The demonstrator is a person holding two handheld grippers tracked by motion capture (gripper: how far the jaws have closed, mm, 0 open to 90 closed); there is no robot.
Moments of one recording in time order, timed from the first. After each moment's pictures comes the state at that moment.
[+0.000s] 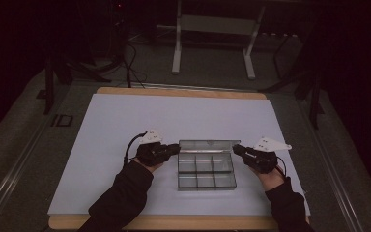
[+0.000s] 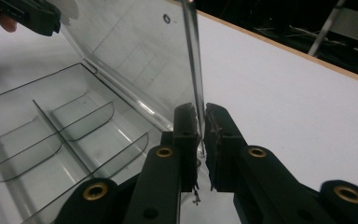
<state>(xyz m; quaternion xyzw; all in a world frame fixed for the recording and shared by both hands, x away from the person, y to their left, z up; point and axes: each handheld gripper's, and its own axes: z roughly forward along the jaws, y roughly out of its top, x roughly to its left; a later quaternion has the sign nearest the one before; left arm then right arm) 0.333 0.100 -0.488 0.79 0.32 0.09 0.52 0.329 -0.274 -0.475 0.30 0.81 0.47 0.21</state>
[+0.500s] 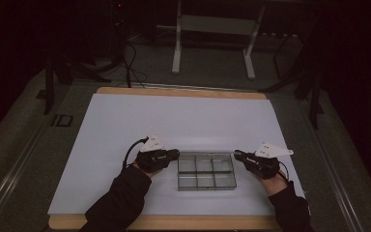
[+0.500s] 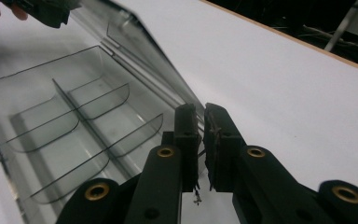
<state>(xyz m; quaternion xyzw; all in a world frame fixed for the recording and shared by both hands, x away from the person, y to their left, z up) 0.318 0.099 -0.493 0.81 0.30 0.10 0.50 0.318 -0.281 -0.482 0.28 0.82 0.47 0.19</state>
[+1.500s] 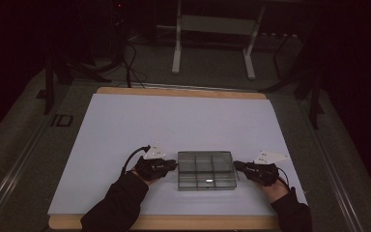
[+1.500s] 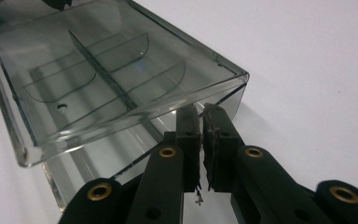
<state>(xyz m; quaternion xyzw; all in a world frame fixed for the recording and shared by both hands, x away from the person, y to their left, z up) 0.308 0.099 -0.512 0.84 0.30 0.08 0.45 0.314 -0.291 -0.511 0.27 0.84 0.45 0.14</state>
